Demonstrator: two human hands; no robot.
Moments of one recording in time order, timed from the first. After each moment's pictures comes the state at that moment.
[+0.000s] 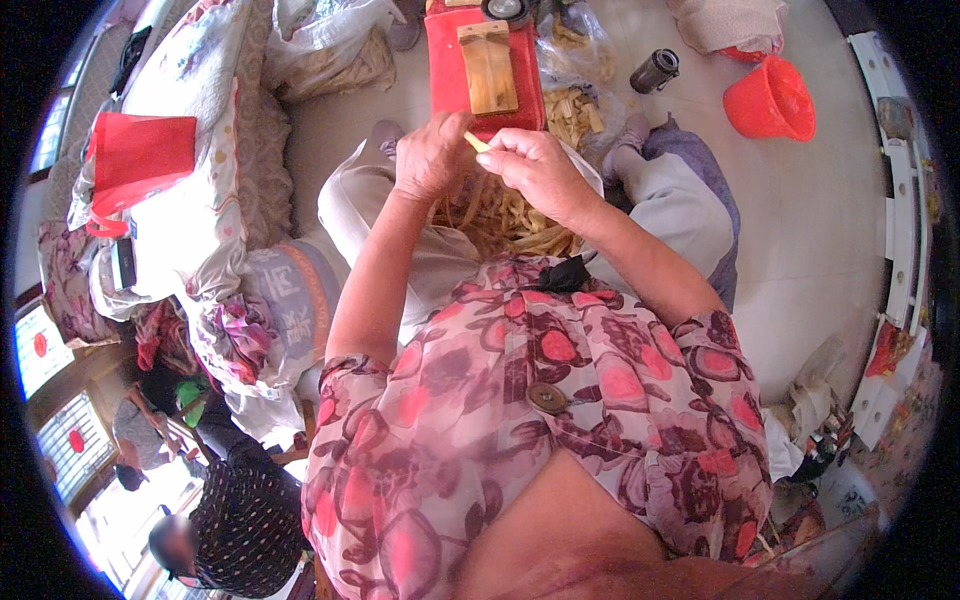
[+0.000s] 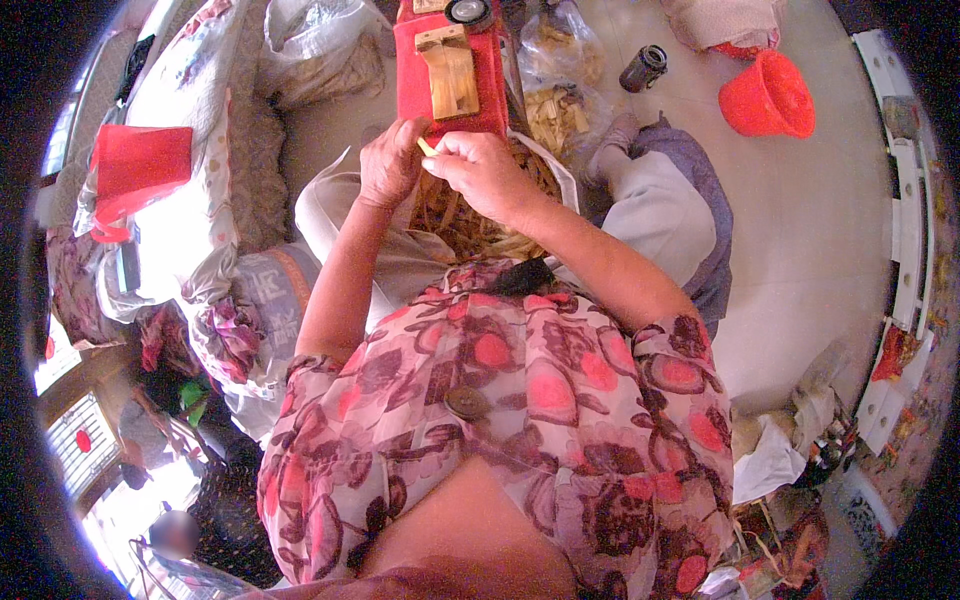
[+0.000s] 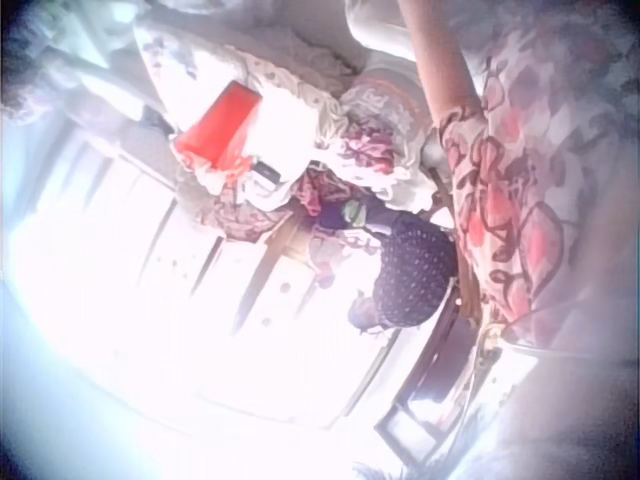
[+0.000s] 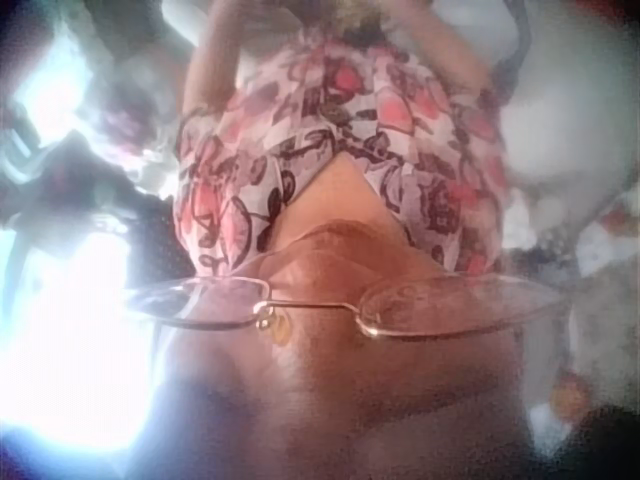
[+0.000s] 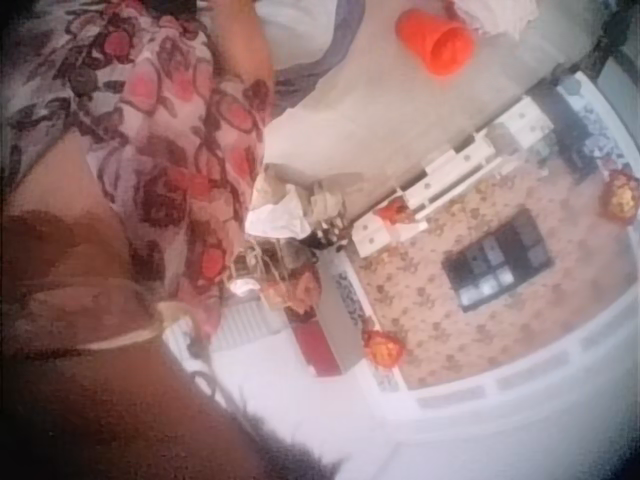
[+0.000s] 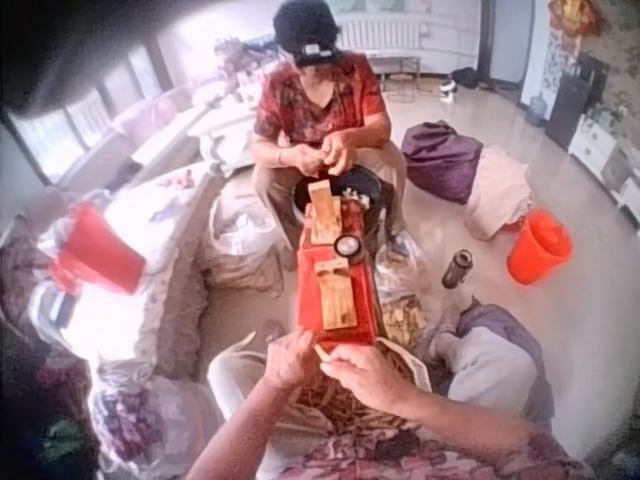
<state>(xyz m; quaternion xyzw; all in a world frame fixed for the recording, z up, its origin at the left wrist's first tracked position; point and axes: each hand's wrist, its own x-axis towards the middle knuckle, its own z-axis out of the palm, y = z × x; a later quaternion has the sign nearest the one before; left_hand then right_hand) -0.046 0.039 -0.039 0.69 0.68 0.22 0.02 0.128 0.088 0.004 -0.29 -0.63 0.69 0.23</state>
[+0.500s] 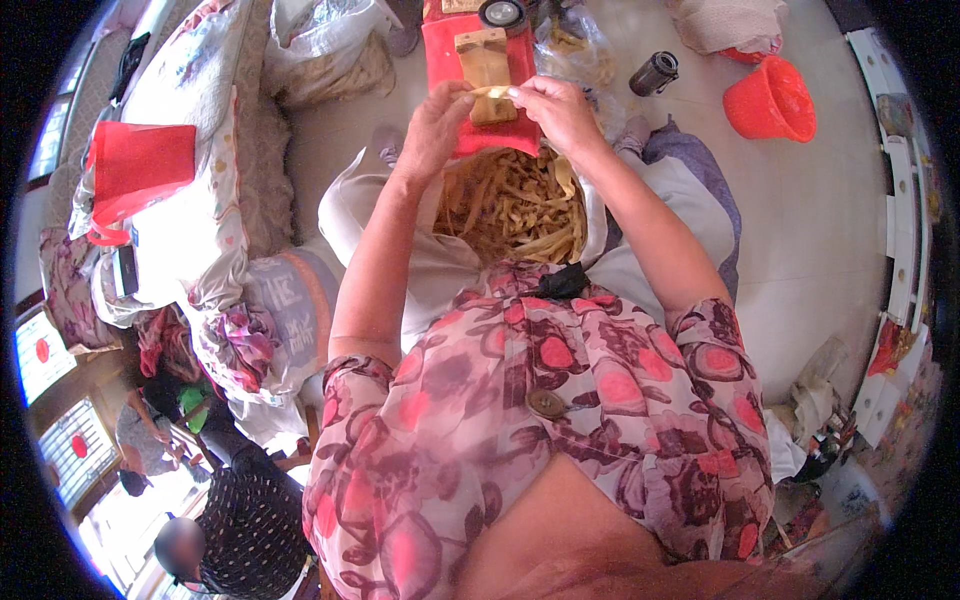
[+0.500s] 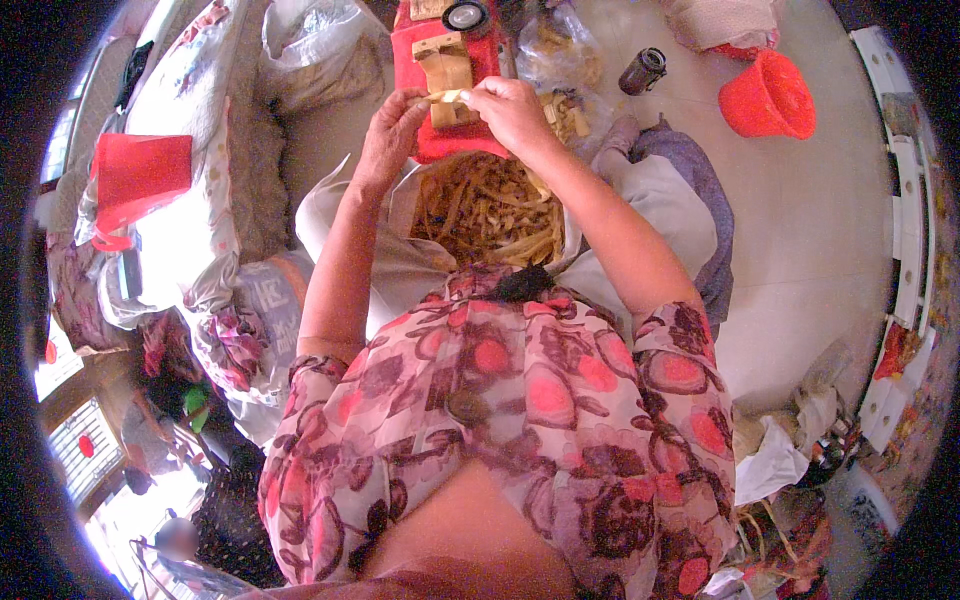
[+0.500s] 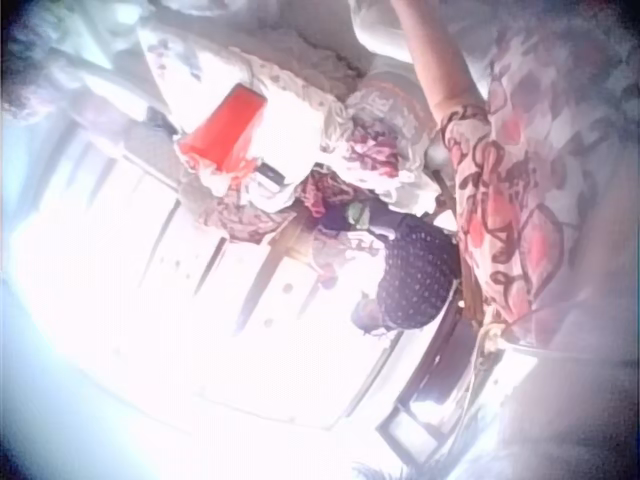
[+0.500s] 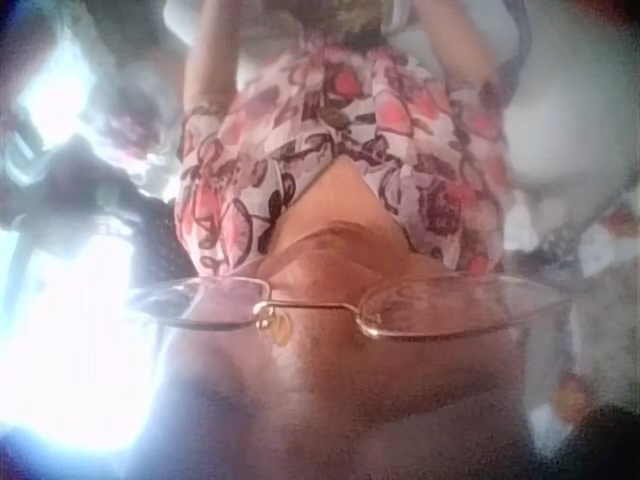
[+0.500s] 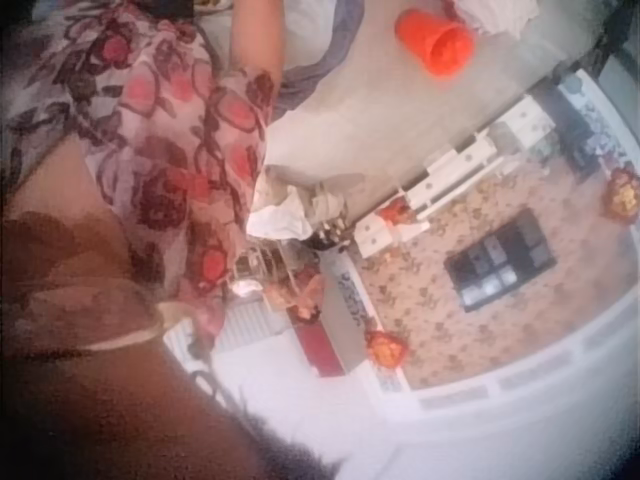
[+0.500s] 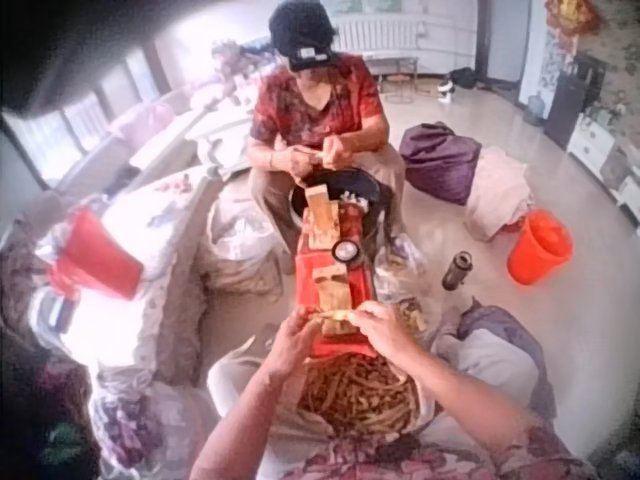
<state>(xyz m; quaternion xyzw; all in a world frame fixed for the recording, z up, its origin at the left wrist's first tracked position) -0.049 0.079 -0.034 0.45 0.63 0.48 0.41 0.118 0.161 -0.036 -0.39 -0.63 0.59 0.32</state>
